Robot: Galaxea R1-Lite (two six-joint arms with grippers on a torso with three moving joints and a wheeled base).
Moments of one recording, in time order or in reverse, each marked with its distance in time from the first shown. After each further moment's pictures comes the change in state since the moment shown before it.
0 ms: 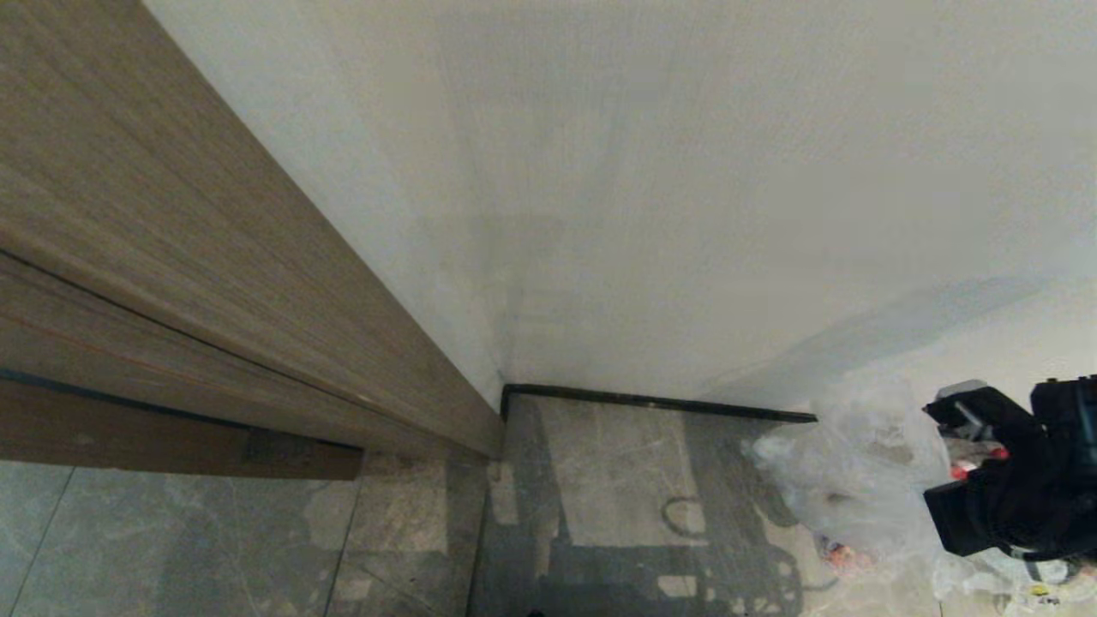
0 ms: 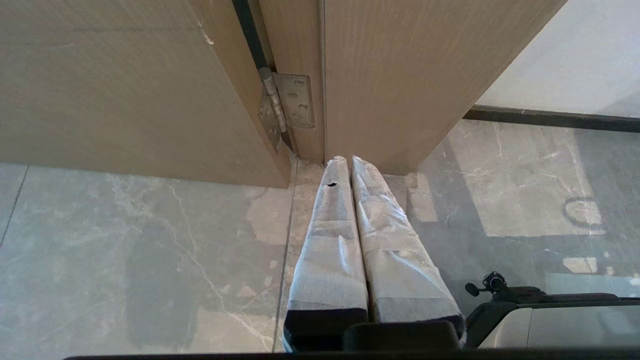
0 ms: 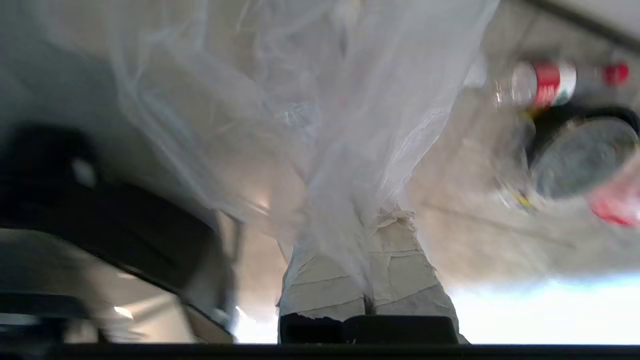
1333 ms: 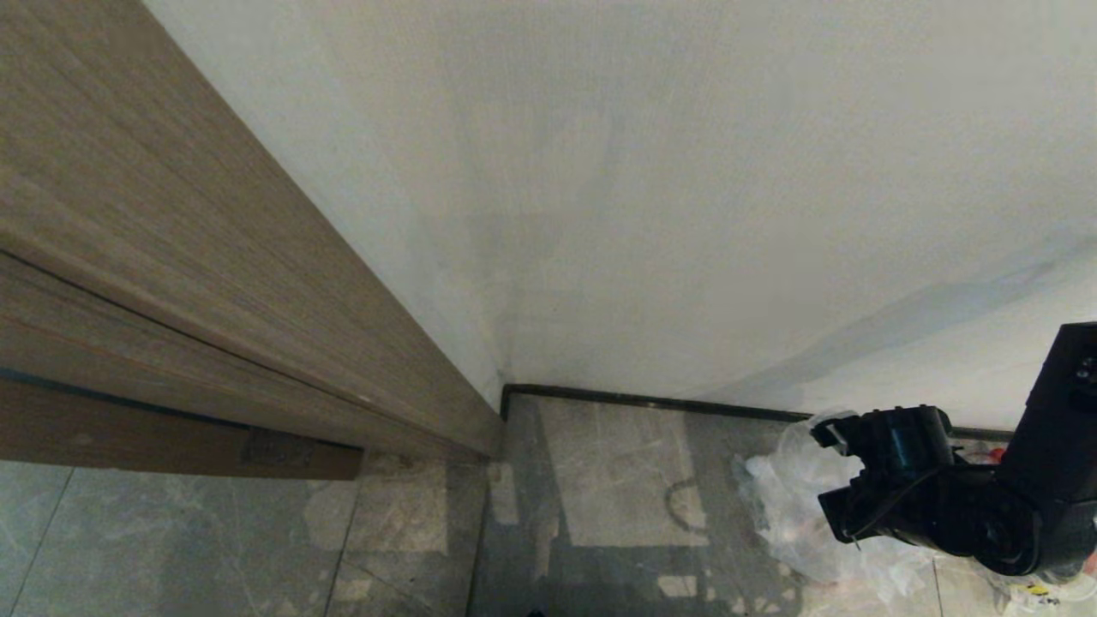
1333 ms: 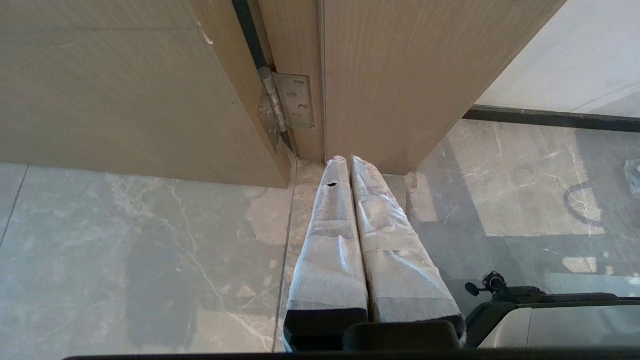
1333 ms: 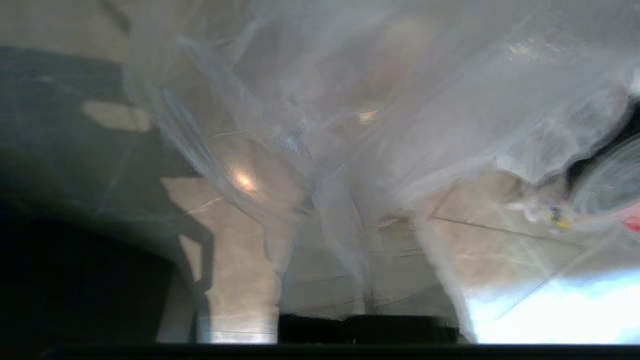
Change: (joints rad) left arm 0.000 0.000 0.000 0.000 0.000 0.000; right arm 0.068 0.618 -0.072 -0.448 -0.115 0.029
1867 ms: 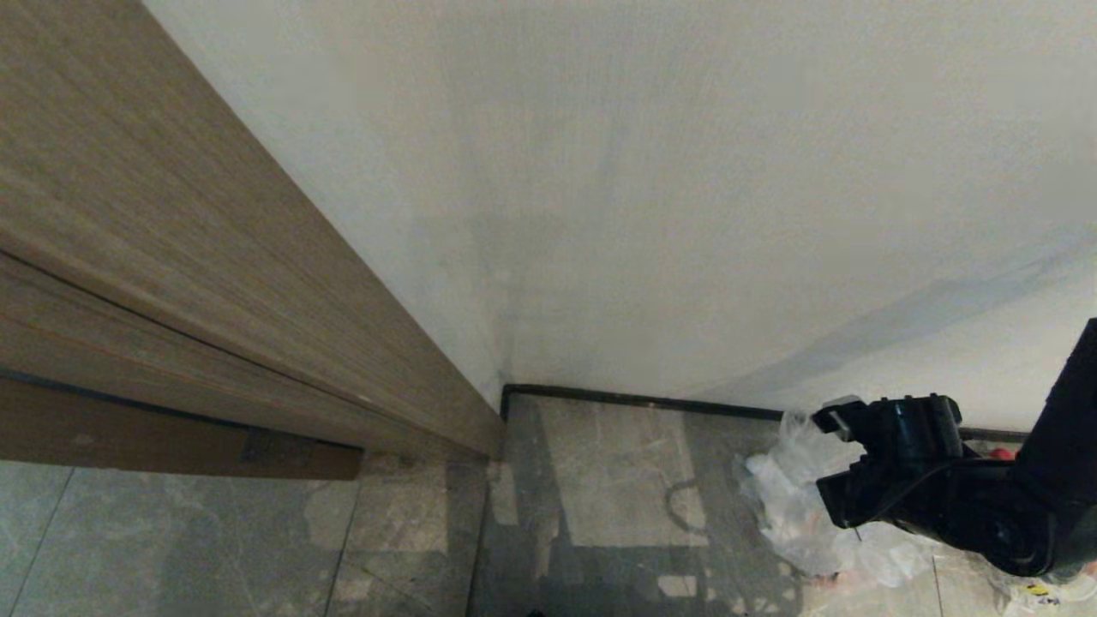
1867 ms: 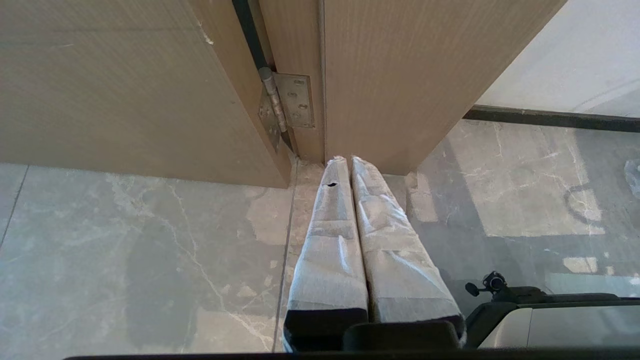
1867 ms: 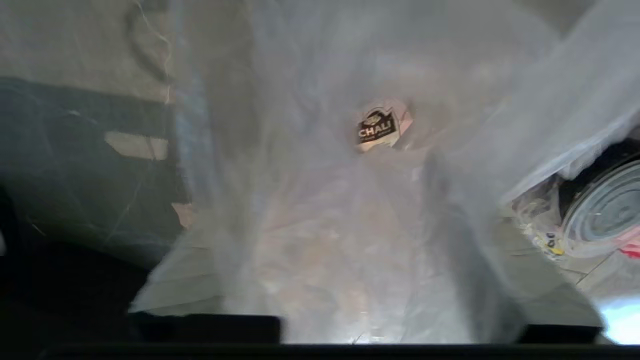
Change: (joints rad) left arm 0.000 0.000 0.000 0.000 -0.001 0.000; right arm 0.016 -0.075 0.013 -0.027 0.001 0.000
